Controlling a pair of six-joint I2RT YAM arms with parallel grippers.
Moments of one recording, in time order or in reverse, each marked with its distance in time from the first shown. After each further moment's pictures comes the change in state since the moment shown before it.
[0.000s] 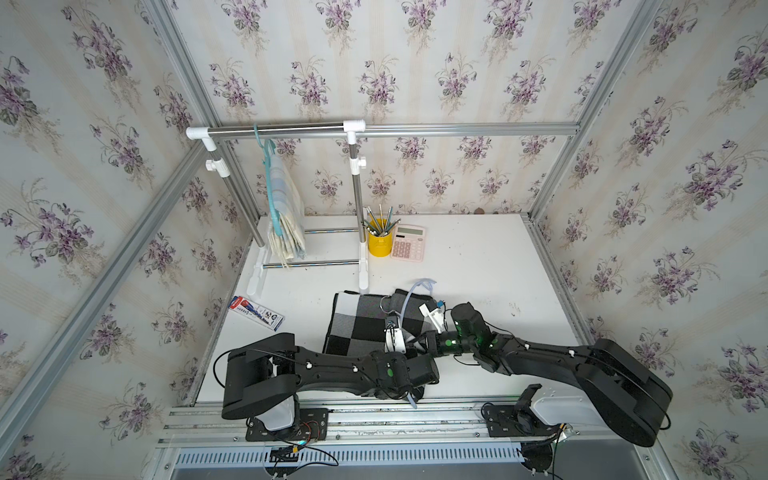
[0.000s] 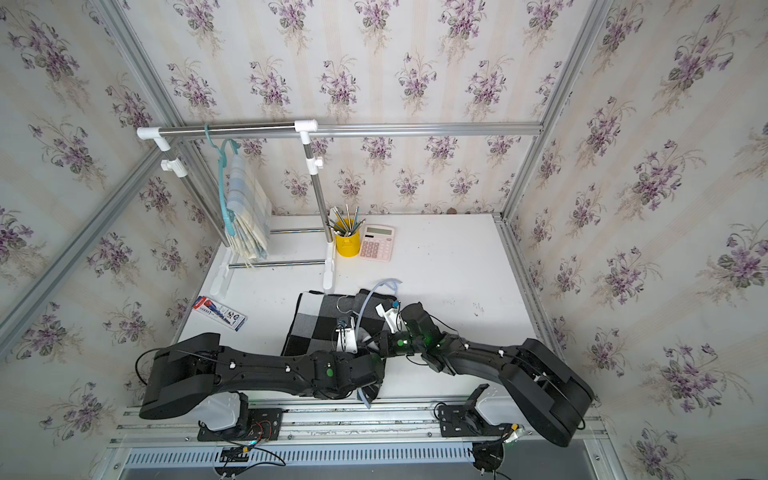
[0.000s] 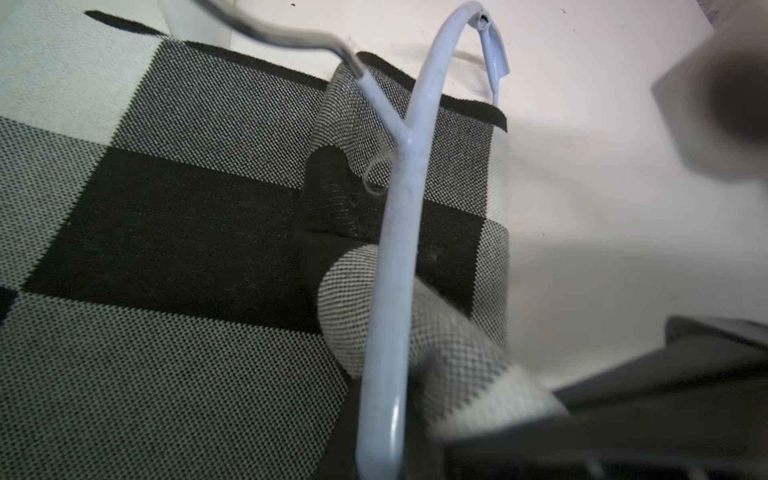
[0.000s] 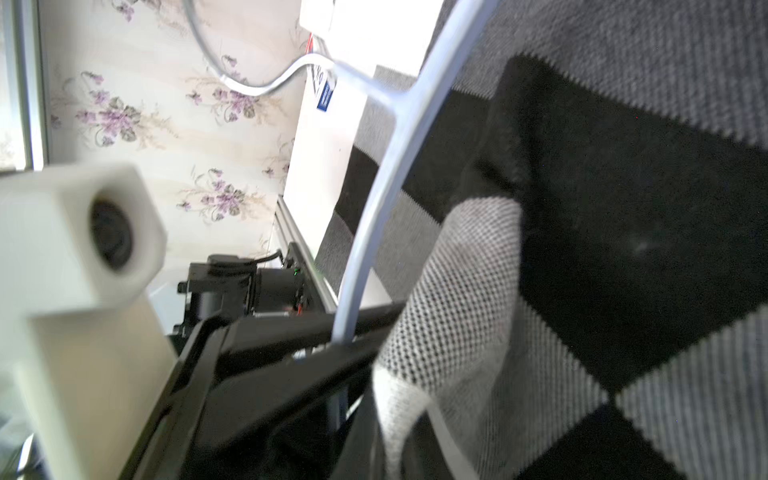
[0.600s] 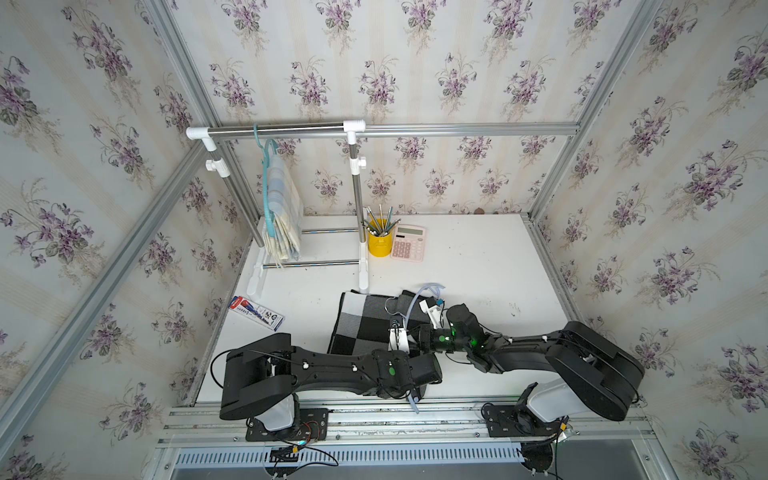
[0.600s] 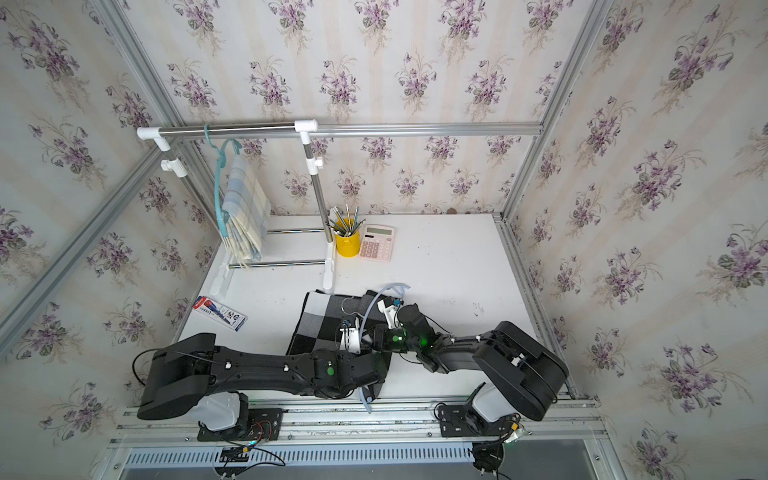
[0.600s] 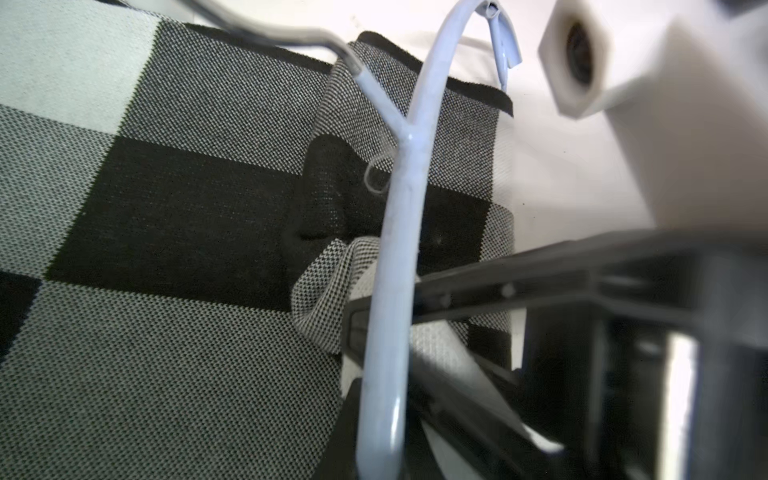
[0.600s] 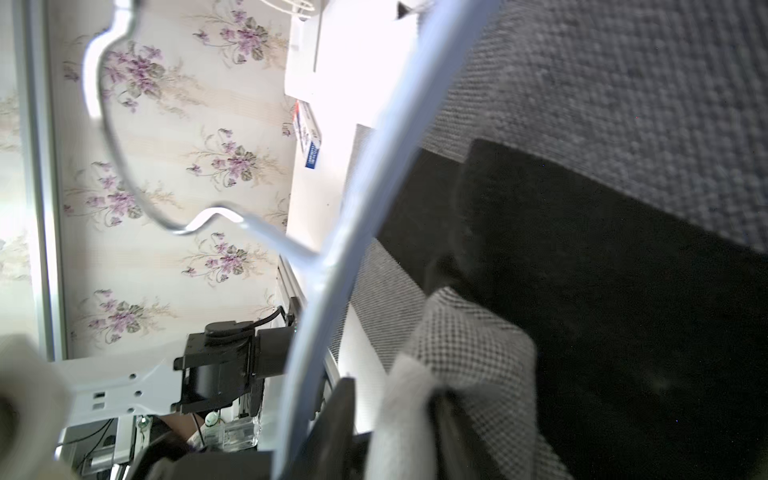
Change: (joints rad) left arm -0.008 -0.002 0.034 -0.037 0.055 0.026; right arm -0.008 0.095 -0.026 0.179 0.050 0.121
